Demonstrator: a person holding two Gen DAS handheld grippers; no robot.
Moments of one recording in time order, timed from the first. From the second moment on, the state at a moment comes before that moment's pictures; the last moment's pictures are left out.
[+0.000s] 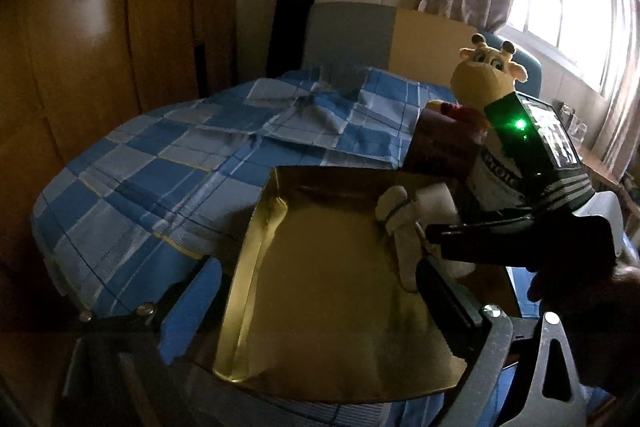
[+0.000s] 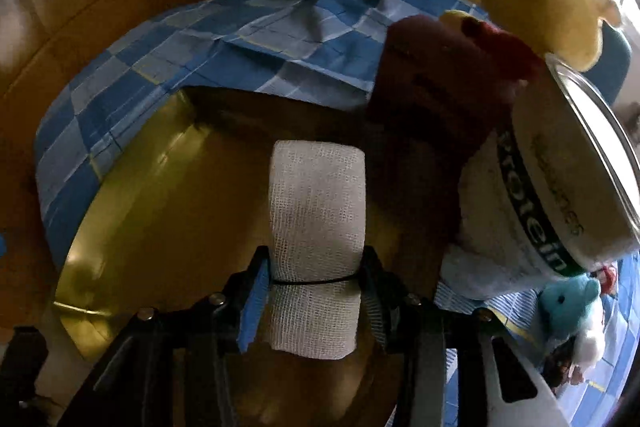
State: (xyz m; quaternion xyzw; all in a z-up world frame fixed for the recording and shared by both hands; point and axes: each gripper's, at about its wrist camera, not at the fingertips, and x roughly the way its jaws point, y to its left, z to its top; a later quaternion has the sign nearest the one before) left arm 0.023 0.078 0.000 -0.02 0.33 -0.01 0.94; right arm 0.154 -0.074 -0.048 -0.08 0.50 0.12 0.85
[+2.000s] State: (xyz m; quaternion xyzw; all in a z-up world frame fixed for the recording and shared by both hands) left arm -0.002 -0.092 0.001 0.11 0.34 -0.23 0.91; right arm -0.012 -0.458 -0.031 0.25 0.35 -0.25 0.87
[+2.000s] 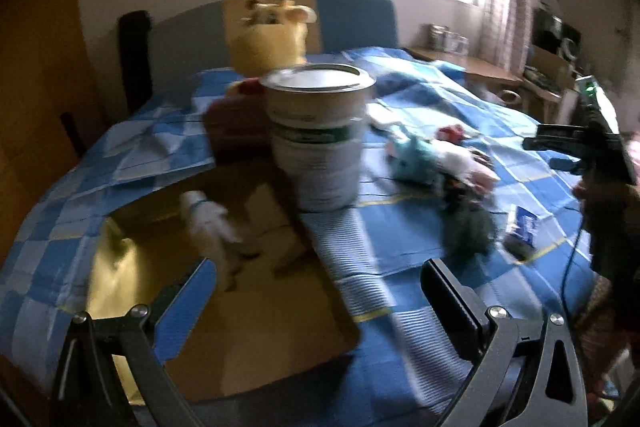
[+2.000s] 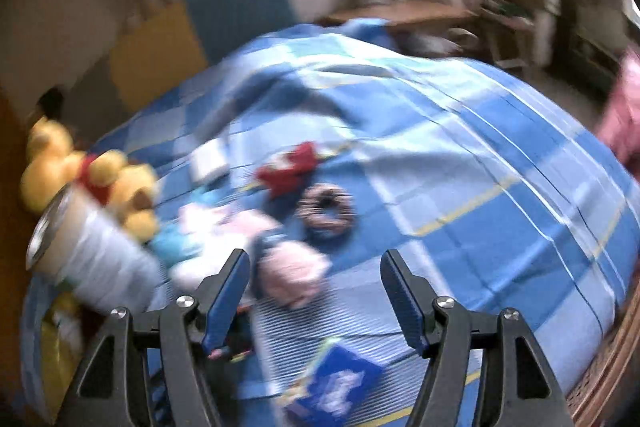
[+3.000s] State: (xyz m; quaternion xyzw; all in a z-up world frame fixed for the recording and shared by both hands) left arm 0.086 -0.308 -0.085 0.13 0.47 -0.35 0.80; right arm -0.022 -0.489 -0.059 0.38 0.34 -0.21 0.83
